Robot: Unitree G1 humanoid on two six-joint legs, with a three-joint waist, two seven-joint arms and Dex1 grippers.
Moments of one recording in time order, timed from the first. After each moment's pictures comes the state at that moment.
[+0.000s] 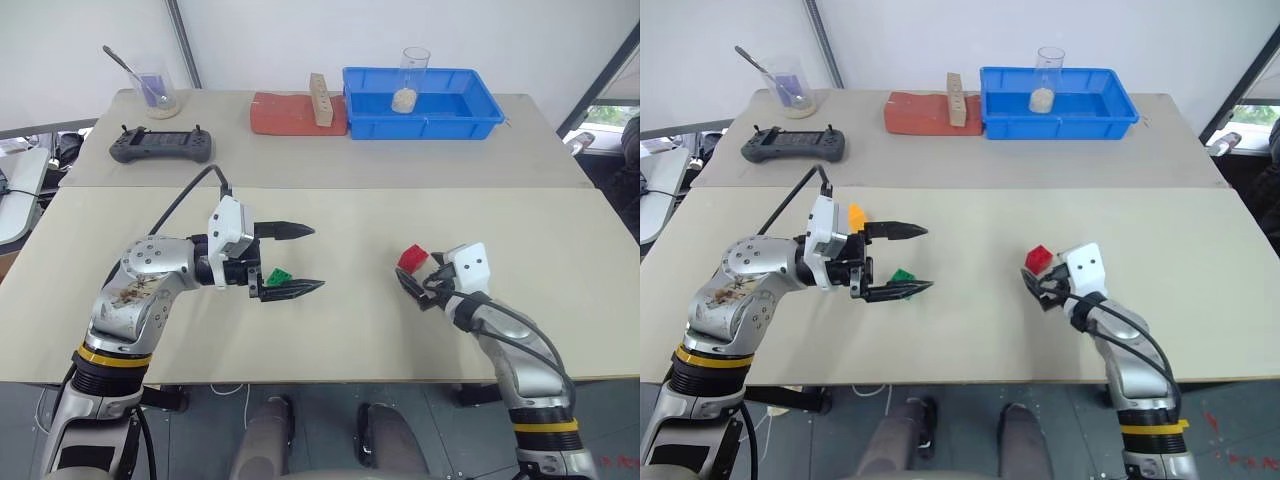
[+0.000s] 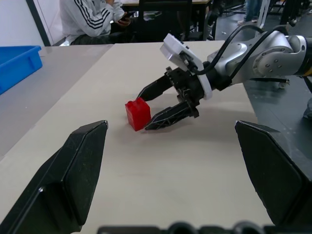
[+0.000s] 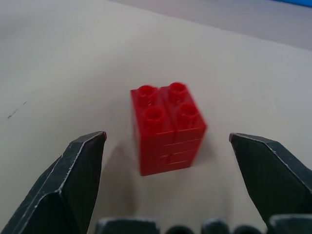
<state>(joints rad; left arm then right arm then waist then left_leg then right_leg) -0.43 0.61 -0.04 -0.22 -0.51 0.38 -1.15 -0.15 -0.39 -0.04 -0.10 0.17 0.33 0.43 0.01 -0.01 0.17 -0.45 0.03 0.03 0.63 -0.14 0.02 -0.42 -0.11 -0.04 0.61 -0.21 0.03</state>
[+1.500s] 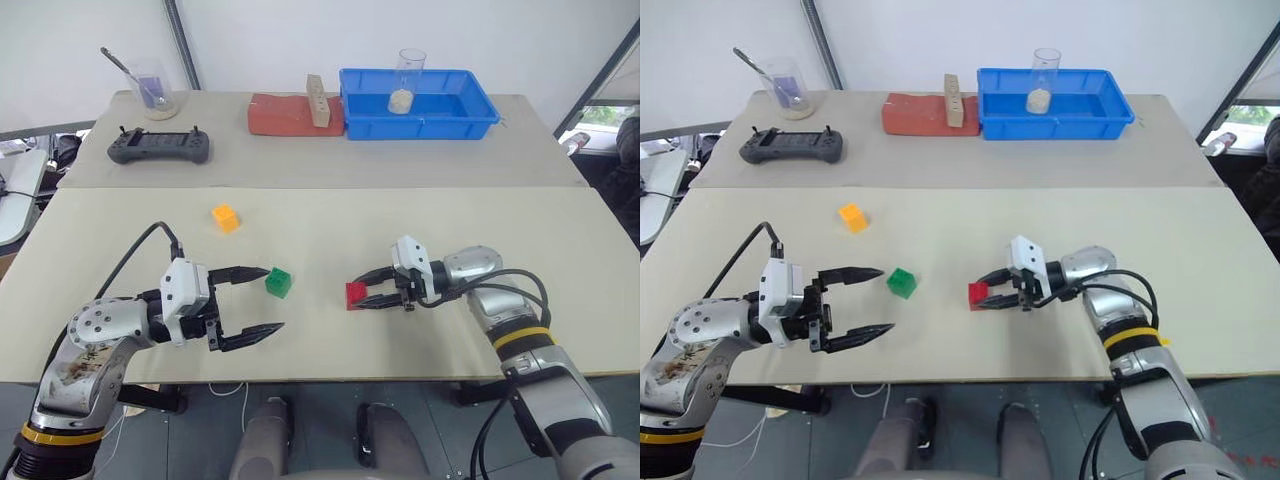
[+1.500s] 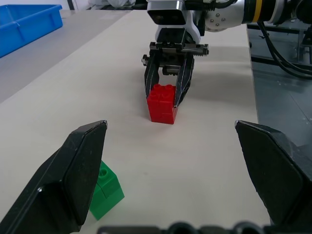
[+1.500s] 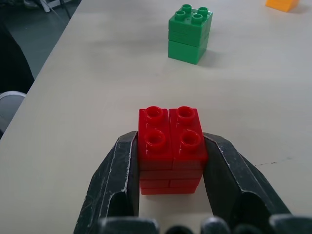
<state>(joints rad) -0.02 0.71 0.13 -0.38 -0.52 0.25 -1.12 -0.66 -0.49 0.26 0.54 0.21 -0.08 1.42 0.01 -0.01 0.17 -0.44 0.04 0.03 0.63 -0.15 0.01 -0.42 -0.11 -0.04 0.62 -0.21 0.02</state>
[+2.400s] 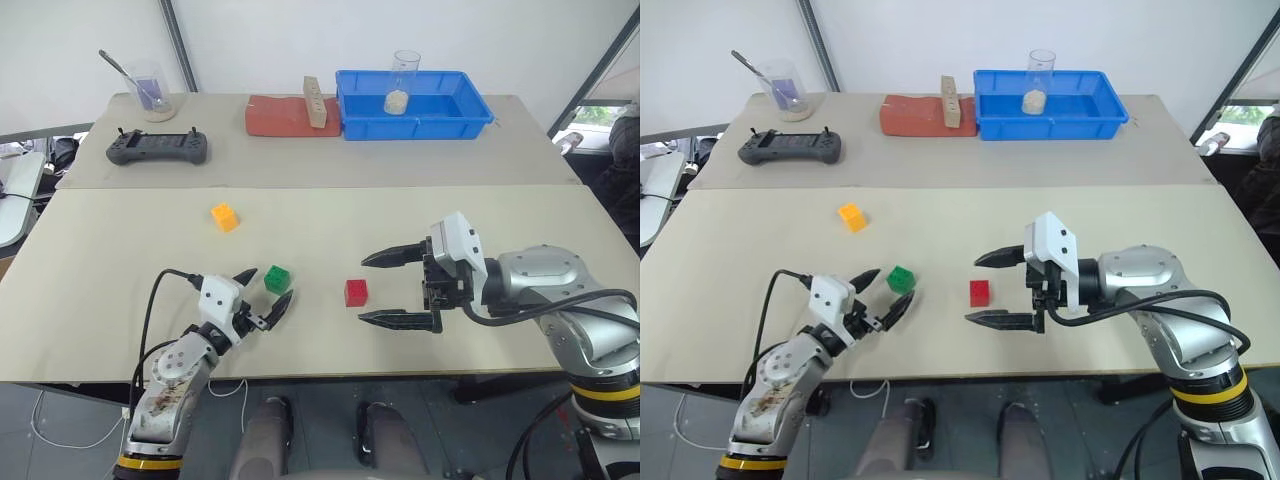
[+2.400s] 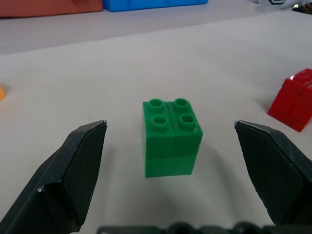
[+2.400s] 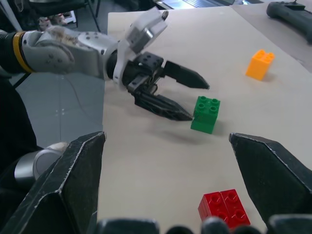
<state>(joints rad) 0.07 0.30 0.00 -0.25 -0.24 0.17 -0.51 -0.40 -0.74 0.06 -0.47 0.57 0.64 1.10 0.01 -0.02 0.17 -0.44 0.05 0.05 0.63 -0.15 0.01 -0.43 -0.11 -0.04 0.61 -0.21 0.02</state>
